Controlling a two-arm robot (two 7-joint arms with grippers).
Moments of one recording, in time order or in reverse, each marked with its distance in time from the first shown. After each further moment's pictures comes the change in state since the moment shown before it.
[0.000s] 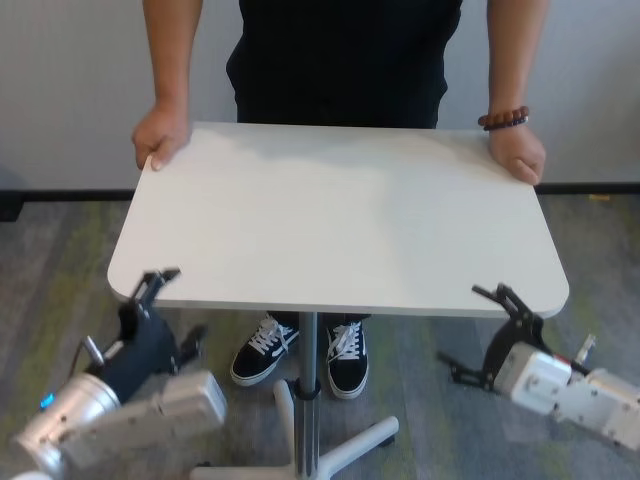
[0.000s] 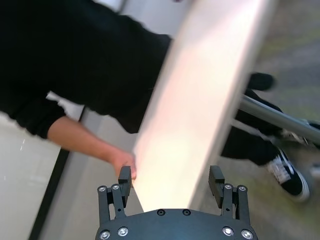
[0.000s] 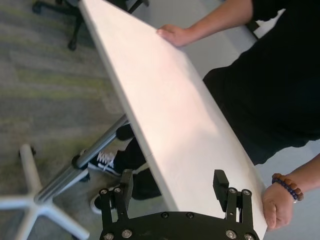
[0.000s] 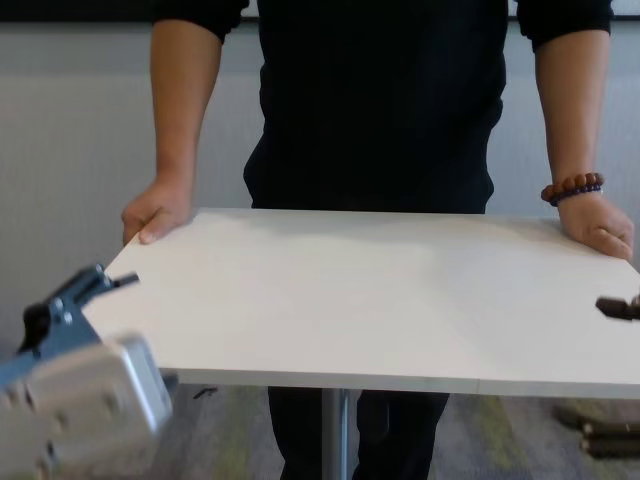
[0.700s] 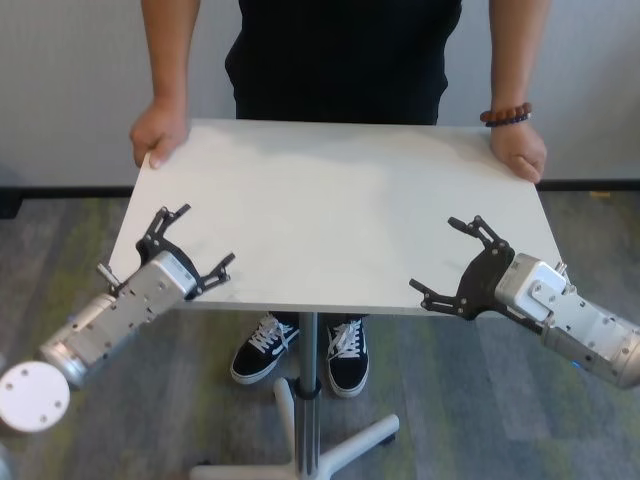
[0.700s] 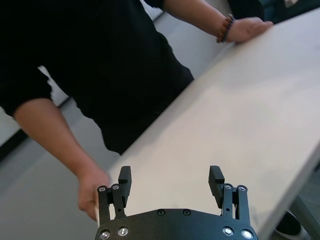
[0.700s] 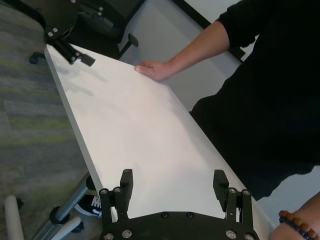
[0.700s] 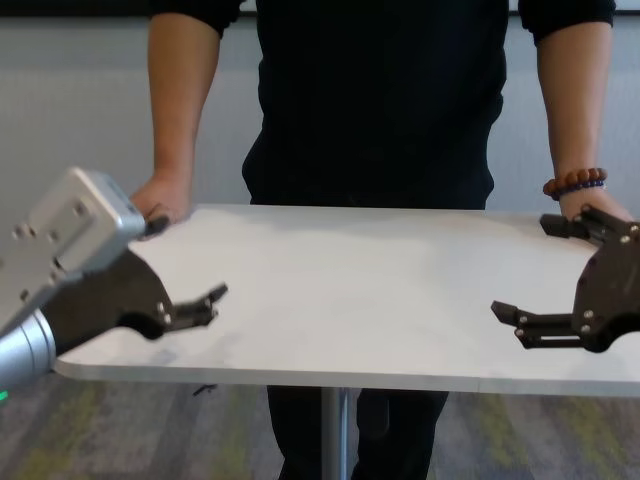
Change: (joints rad) left arm -0.248 -0.142 -0.060 0.342 -0.323 -0.281 -0.150; right arm 0.225 -0.080 -0.031 0.233 0.169 -0.160 0.079
